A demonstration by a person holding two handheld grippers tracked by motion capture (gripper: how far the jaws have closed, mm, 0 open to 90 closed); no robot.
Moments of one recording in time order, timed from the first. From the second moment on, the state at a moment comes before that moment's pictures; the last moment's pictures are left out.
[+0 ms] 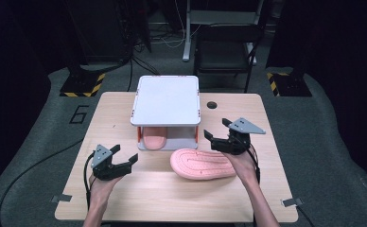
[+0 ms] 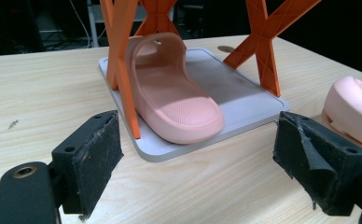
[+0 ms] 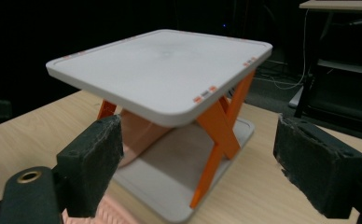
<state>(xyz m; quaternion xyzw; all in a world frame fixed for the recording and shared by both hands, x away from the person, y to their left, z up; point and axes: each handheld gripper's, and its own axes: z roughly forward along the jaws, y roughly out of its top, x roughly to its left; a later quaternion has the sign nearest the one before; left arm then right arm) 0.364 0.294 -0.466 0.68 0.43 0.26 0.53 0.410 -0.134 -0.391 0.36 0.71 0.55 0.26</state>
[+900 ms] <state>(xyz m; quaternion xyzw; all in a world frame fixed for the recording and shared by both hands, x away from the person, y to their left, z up) 0.360 0.306 -0.459 0.67 0.44 0.27 0.53 0.334 -0.169 -0.492 0.35 0.79 0.45 0.24</state>
